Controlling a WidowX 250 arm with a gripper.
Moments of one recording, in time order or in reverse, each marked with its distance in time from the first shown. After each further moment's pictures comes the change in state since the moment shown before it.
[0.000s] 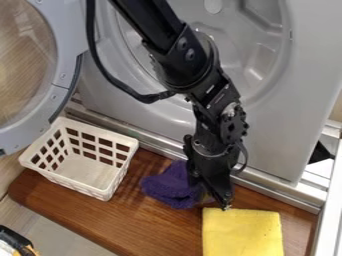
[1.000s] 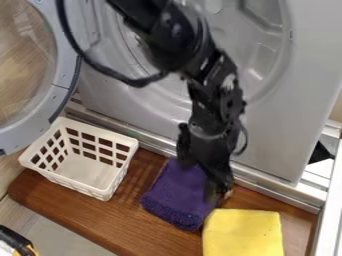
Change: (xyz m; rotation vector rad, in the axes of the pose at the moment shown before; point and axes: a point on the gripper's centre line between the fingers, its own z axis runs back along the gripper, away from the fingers) arm 0.001 0.004 0.035 -0.033 -0.002 0.057
